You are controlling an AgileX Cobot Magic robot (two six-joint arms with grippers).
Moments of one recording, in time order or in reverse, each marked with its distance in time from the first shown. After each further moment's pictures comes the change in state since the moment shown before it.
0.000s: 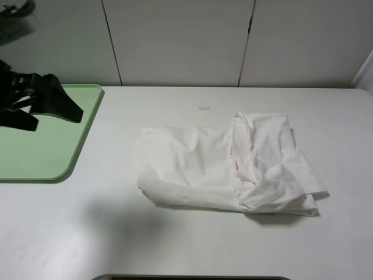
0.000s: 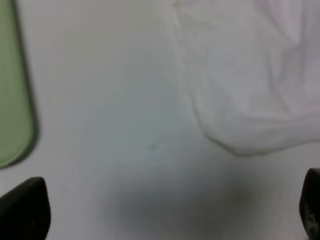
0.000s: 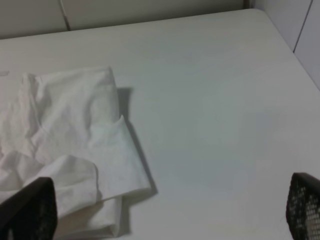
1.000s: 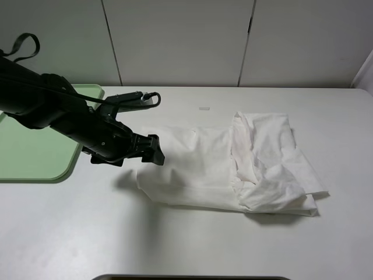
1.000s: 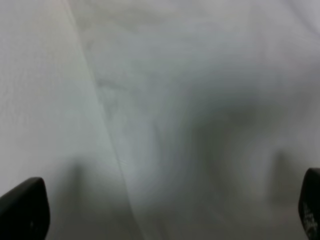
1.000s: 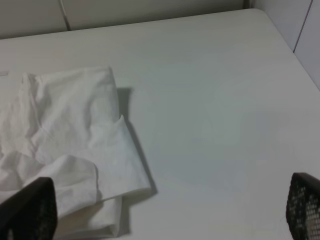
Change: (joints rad) left arm -0.404 0.613 -0.001 -0.335 -0.567 0.151; right arm 0.001 0.000 0.000 0.000 0.000 0.000
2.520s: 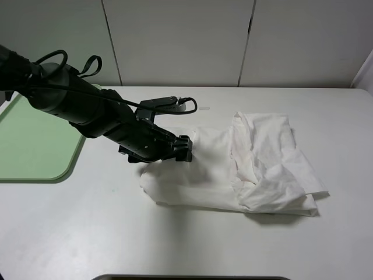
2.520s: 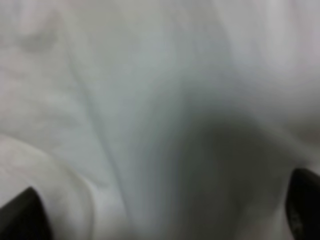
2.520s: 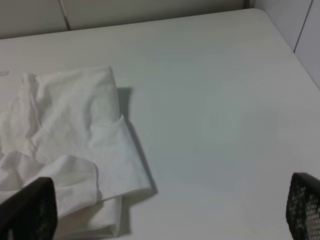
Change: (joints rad) left arm -0.154 0.232 -0.178 -0.109 -0.185 -0.023; right arm 0.000 0.000 0.000 0.001 0.000 0.000
